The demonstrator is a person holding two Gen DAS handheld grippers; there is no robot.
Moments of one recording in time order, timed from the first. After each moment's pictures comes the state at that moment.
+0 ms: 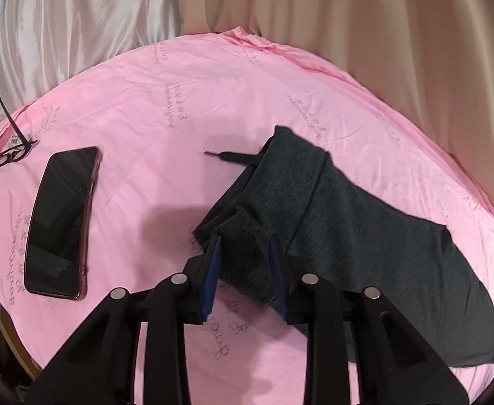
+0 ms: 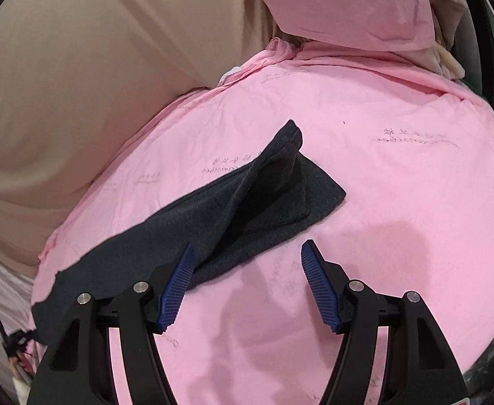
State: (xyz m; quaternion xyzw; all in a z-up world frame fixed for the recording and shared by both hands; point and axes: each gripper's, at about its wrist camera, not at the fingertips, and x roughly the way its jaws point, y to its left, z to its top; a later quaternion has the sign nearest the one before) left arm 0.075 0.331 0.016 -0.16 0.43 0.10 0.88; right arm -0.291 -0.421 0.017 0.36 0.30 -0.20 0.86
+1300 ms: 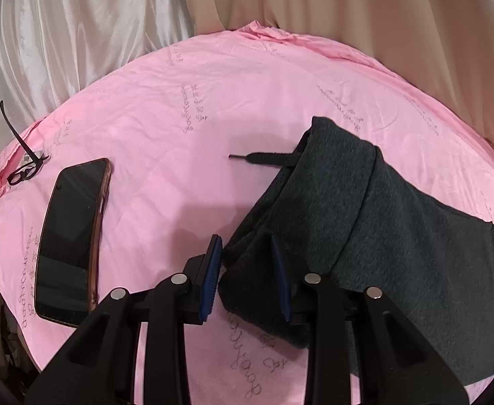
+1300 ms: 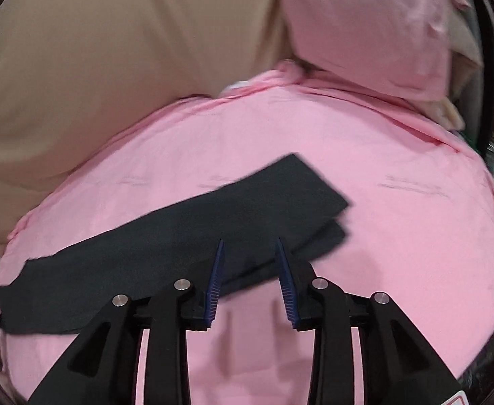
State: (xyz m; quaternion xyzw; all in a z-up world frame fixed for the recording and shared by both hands) left arm 0.099 0.337 -0.007 -0.10 0.44 0.16 0.88; right arm -0.254 -0.361 0.033 0.22 0.31 -0.17 0.91
